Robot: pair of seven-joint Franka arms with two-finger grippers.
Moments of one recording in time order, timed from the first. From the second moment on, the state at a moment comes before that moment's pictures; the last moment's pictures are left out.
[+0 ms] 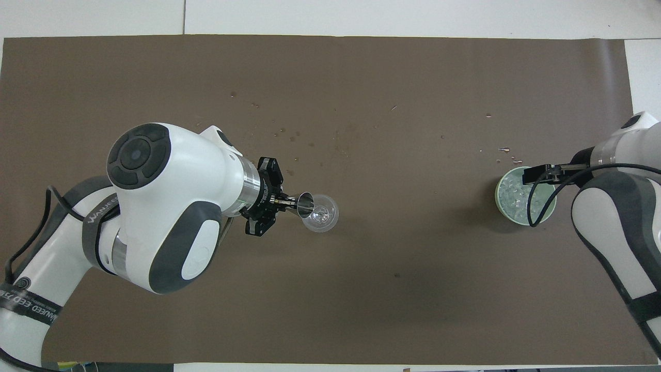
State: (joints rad) left arm -0.68 0.02 0.10 -1.95 -0.25 2.04 -1.77; right arm 0.01 -0.03 -0.09 -2.15 0.07 2.12 -0.10
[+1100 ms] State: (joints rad) left arm -0.88 0.02 0.10 -1.91 0.27 2.02 -1.96; right arm 0.00 0.04 -0.09 -2.30 0.07 2.34 -0.29
